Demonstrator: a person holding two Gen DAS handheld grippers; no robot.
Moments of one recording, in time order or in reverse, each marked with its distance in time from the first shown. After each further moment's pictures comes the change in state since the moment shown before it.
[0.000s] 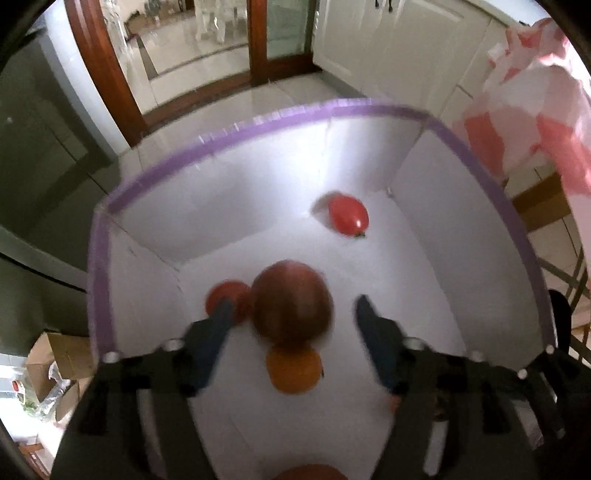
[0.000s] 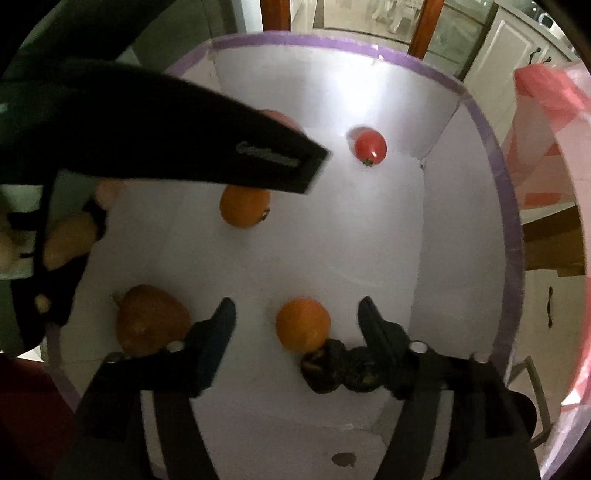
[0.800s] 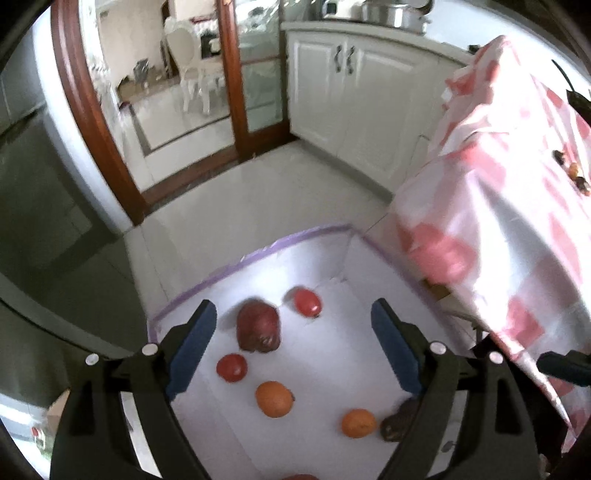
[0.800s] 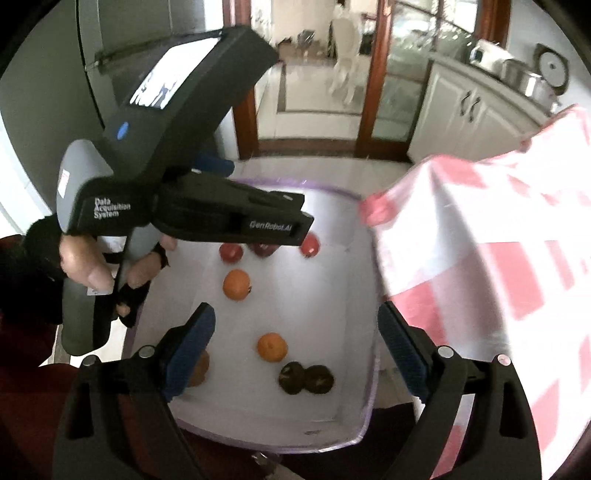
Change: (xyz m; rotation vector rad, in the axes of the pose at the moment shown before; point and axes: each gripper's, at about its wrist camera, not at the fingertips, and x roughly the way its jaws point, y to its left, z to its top) left arm -0.093 -0.054 0.036 0.131 -0.247 -0.010; right arm -0.153 -0.026 -0.032 0.114 -0.346 -0.105
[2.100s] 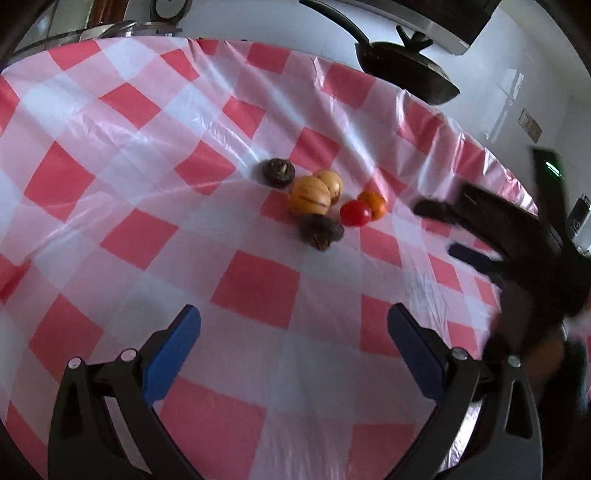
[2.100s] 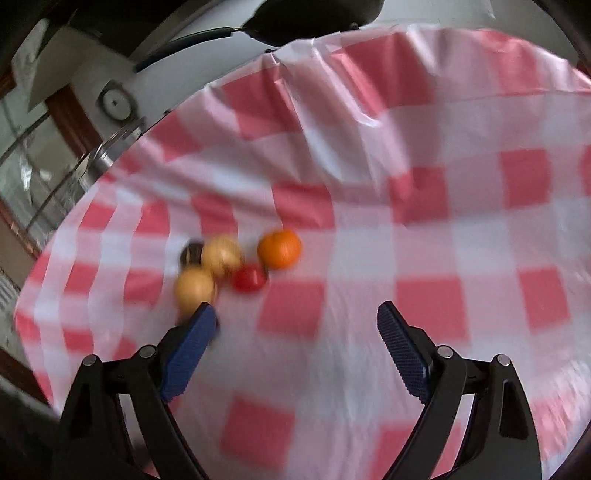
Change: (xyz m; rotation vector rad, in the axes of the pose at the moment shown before) left arm 0.019 -0.475 0.134 0.290 -0.067 -0.649; right arm -0.154 -0.568 -0.155 1.203 -0.291 -0.547
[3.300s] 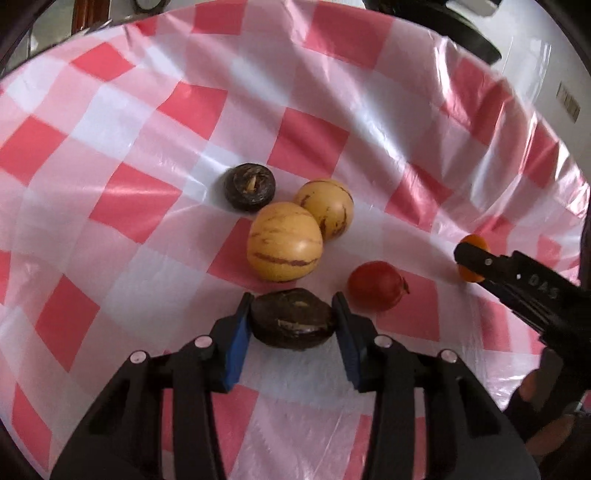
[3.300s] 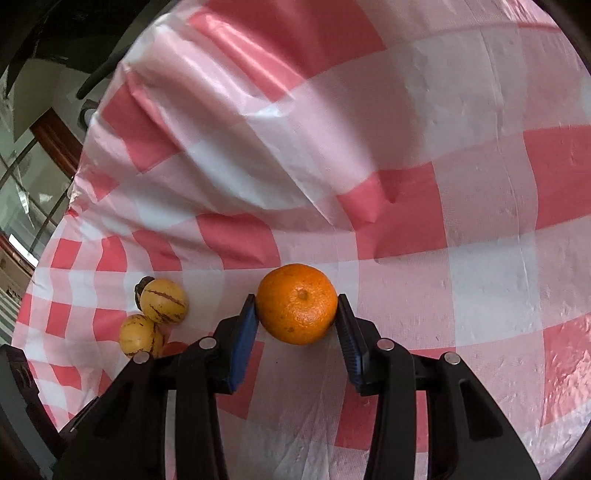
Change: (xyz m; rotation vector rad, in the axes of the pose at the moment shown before) left arm 0.102 -0.037 0.058 0.029 0.106 0.128; right arm 0.037 -0.064 0.014 0.038 0.019 0.061
